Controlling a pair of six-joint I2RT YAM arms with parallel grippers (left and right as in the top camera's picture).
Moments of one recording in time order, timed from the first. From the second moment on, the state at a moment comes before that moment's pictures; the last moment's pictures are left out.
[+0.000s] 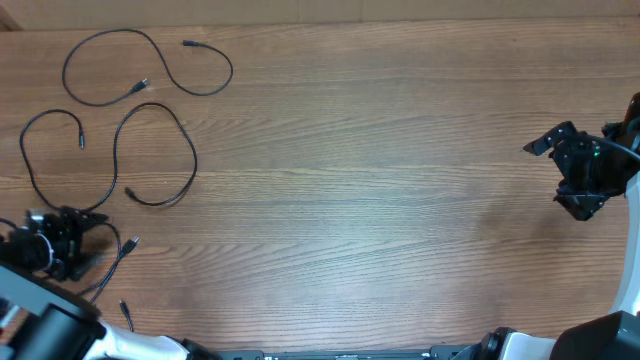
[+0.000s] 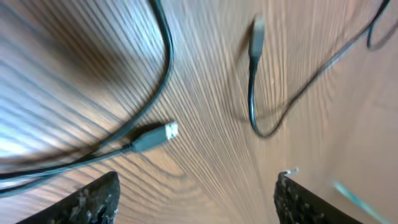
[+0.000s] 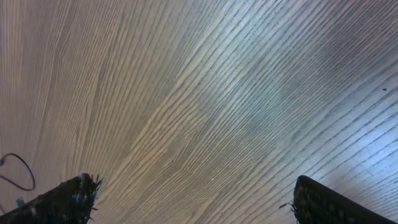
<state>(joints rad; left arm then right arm) 1.02 1.82 1.25 -1.10 0.59 -0.06 -0.42 1.48 1.37 -1.21 -0.30 0.54</state>
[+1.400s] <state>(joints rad) 1.02 1.99 1.27 -0.58 -0.07 -0.04 -0.42 1.48 1.37 -1.21 -0.30 0.54</state>
